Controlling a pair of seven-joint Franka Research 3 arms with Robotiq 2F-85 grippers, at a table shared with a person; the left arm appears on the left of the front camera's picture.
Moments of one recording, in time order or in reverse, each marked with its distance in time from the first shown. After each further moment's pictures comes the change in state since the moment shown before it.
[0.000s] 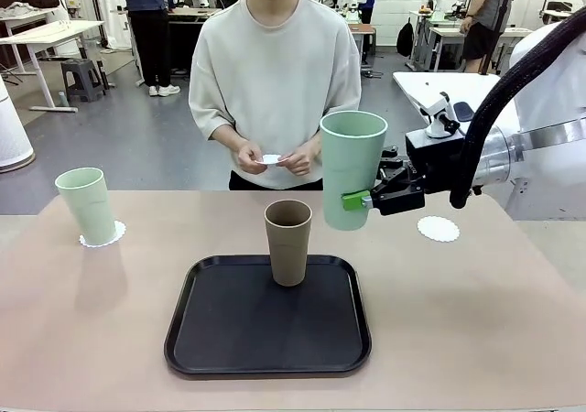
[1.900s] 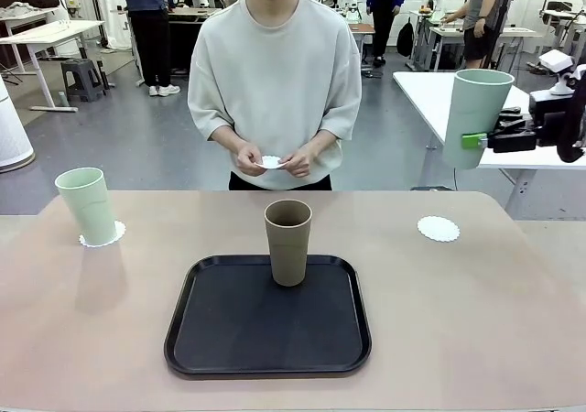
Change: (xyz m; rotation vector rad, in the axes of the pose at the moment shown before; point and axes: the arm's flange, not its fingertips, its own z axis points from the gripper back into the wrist) left arm 0.000 0.000 0.000 0.000 0.001 0.000; right arm -0.039 -0.107 0.234 -0.324 -0.023 -0.090
